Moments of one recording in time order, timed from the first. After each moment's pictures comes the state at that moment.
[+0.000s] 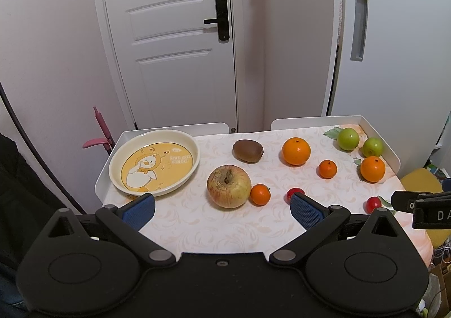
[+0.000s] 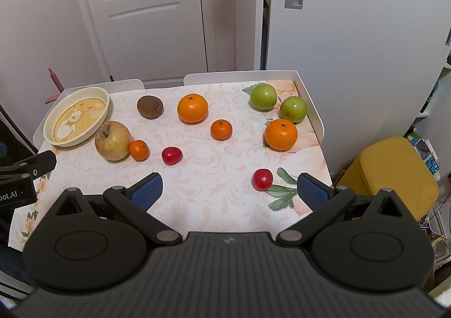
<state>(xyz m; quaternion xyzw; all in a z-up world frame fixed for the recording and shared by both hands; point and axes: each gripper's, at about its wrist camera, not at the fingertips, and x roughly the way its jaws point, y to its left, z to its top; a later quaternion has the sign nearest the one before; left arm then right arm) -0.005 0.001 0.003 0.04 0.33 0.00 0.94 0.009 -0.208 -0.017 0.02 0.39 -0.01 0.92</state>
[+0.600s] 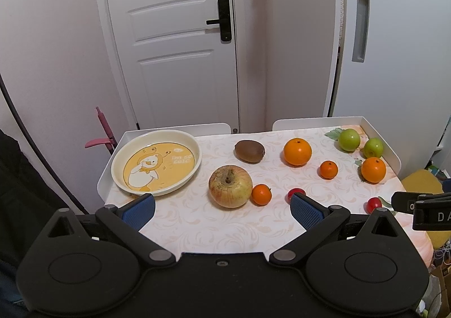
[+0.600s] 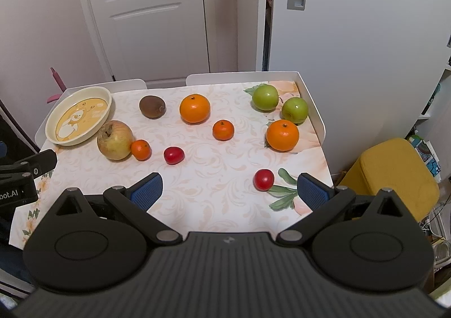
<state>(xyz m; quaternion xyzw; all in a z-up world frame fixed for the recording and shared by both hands) -0.006 0.000 0.005 0.04 0.33 0.00 0.94 0.008 -0.208 -0.015 0.02 0.39 0.00 0.92</state>
